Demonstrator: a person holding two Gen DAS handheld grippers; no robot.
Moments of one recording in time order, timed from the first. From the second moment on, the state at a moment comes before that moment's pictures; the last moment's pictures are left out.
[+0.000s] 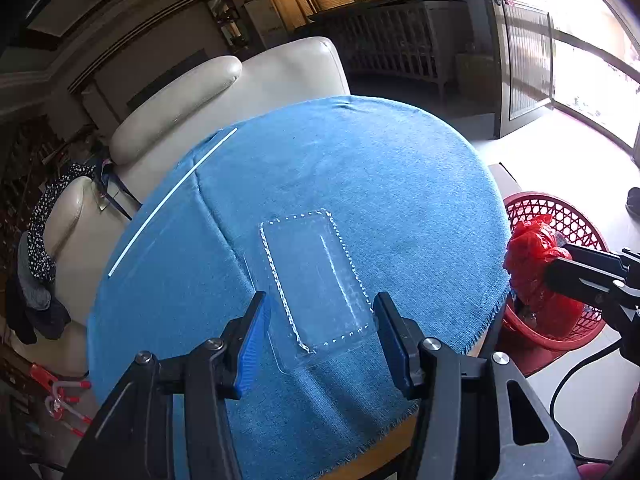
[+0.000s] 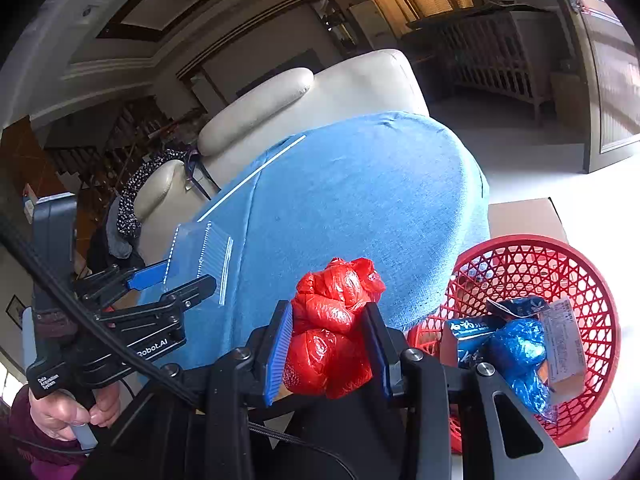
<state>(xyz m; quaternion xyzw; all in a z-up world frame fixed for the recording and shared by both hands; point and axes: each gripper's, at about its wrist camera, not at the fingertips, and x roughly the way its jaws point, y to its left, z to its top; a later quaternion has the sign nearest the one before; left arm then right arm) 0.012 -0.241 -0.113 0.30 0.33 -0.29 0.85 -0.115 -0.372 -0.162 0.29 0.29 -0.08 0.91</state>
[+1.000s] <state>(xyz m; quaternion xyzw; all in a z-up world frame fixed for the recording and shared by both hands) -0.001 -0.269 -0.108 0.32 0.32 -0.35 0.82 -0.145 -0.408 -0.154 0.29 0.27 -0.15 0.90</state>
